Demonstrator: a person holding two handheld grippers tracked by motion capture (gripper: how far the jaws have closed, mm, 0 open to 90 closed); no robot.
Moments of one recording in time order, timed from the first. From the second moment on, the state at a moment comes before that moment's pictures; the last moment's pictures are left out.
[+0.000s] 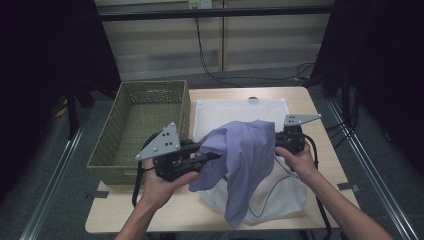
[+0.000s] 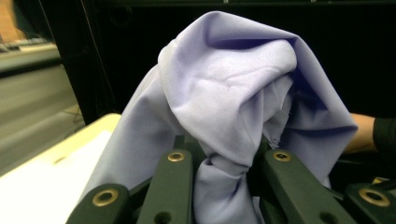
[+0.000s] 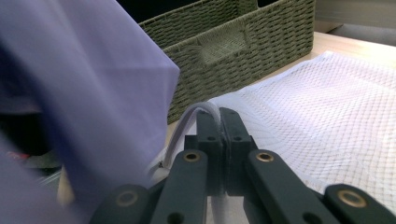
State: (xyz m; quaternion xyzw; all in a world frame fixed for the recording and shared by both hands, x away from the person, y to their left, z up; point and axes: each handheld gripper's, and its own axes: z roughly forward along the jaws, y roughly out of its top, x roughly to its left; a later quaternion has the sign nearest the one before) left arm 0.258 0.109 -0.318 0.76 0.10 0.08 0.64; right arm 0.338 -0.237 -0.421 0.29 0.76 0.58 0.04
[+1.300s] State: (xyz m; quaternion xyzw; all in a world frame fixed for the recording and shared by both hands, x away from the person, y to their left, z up) left arm 0.280 0.055 -0.401 0.85 0.11 0.02 0.51; right arm 0.336 -0.231 -0.425 0.29 0.77 0.57 0.03
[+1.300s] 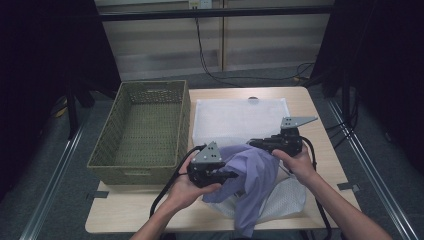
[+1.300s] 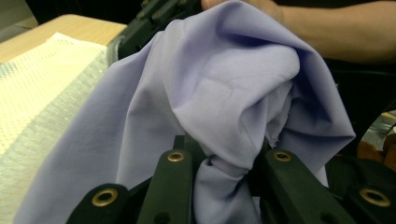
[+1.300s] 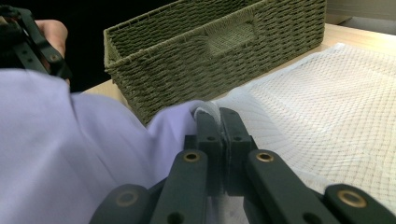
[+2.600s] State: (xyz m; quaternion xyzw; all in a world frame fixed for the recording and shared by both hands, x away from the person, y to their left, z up) left arm 0.303 0.022 -0.437 0.87 0.17 -0.01 0.47; right arm 0.330 -0.226 -0.426 0.28 0.78 0.56 0.02
